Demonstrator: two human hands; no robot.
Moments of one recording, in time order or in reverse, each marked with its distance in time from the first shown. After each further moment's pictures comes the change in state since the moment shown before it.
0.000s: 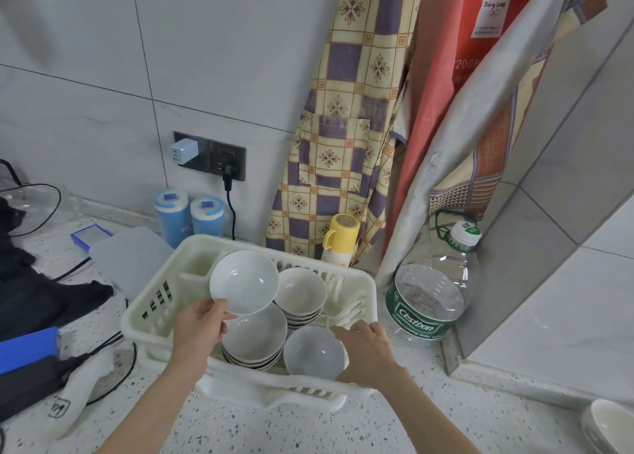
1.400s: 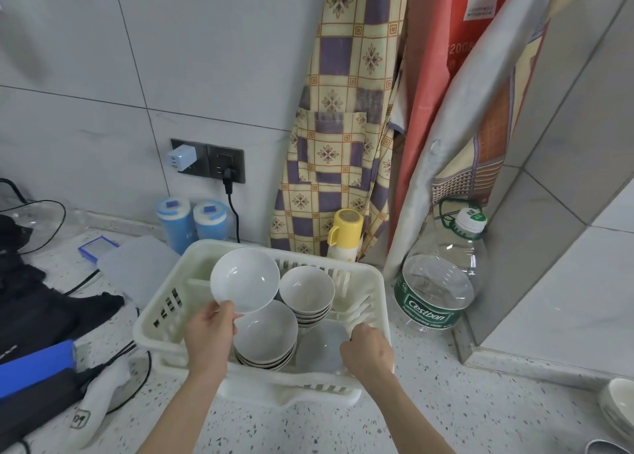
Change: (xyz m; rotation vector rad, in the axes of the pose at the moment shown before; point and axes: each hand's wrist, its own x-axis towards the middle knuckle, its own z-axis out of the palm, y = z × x) left_hand -0.006 -0.002 0.007 -0.056 0.136 0.050; right_hand -0.001 -0.040 -0.007 0.634 0.037 0.539
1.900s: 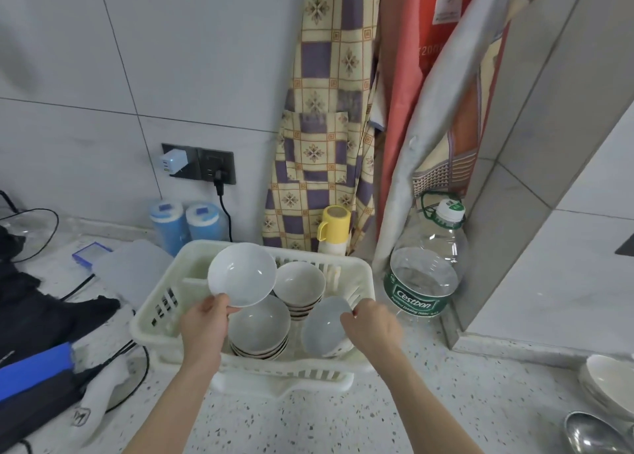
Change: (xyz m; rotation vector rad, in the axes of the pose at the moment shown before) left_hand -0.011 0.019 -0.004 0.073 -0.055 -0.039; right_hand -0.019 0.004 -0.039 0.015 0.150 -0.033
